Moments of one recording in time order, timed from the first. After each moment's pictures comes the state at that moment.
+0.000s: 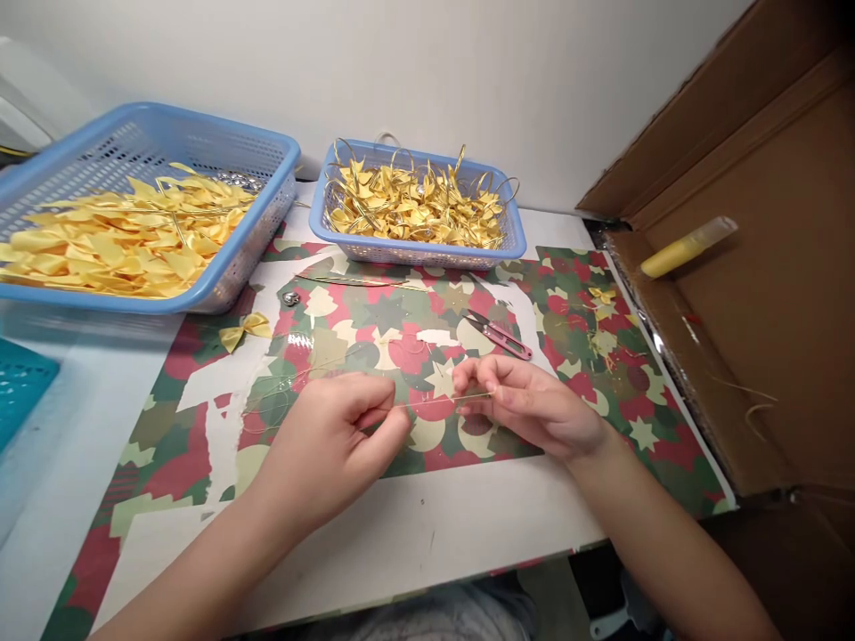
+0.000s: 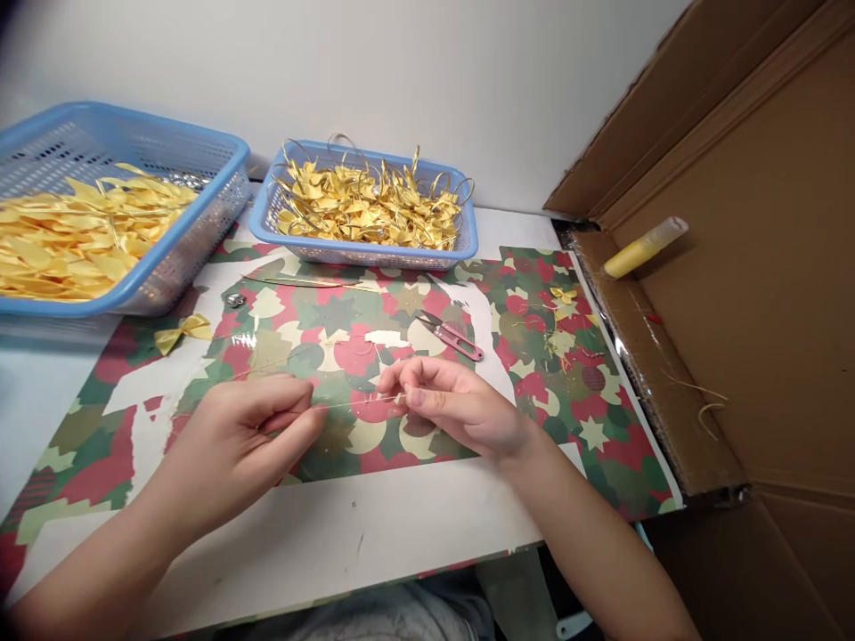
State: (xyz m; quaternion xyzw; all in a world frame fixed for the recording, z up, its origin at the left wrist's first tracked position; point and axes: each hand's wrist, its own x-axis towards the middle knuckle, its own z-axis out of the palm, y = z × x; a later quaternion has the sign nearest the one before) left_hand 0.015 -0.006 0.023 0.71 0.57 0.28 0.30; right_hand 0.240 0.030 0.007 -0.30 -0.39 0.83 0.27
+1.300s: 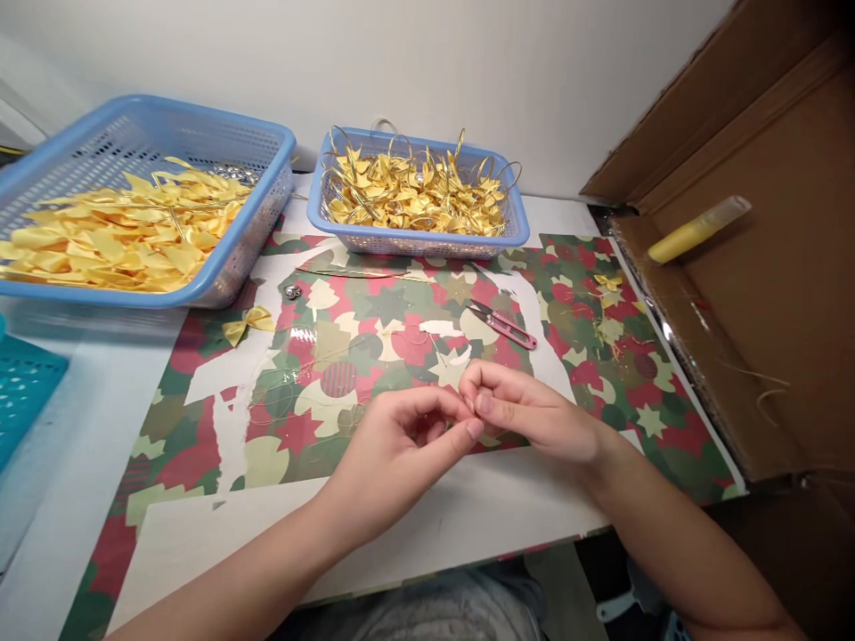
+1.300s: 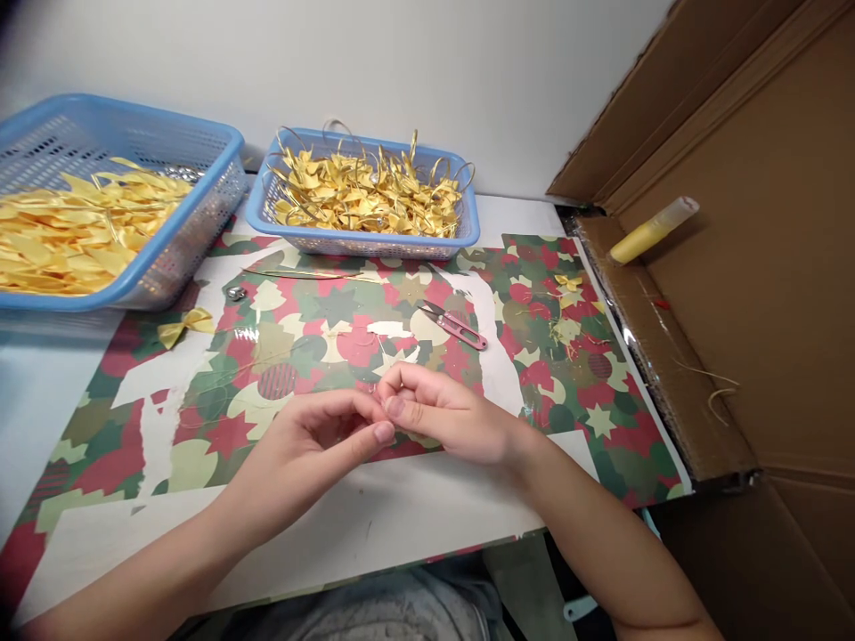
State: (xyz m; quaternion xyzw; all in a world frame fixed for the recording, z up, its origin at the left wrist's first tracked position) left_hand 0.049 -0.020 0.016 0.47 0.45 0.34 0.68; right_hand 0.232 0.020 0.013 -0.26 -0.50 0.80 0.20
